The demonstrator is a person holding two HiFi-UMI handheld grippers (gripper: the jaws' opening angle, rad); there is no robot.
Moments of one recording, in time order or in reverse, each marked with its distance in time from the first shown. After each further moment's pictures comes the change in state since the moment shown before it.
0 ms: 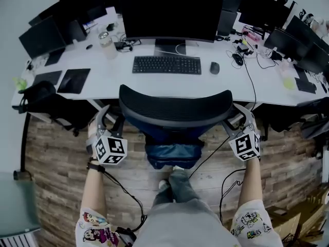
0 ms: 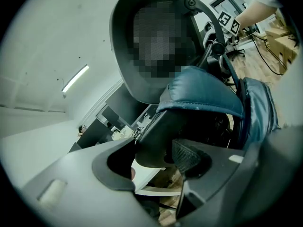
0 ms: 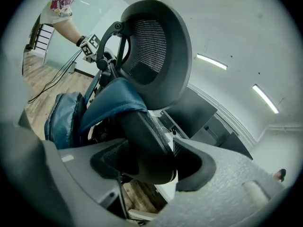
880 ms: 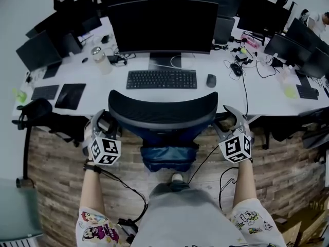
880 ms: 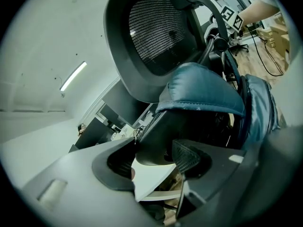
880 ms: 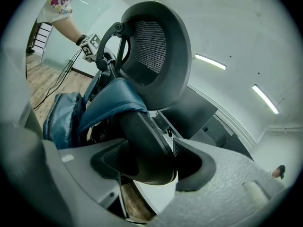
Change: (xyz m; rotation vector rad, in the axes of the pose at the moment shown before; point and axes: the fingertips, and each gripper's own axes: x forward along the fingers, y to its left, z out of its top) left arm 0.071 0.027 0.014 0.014 0.051 0.008; right arm 0.060 -0.047 -0.003 -0.006 -0.009 -0.020
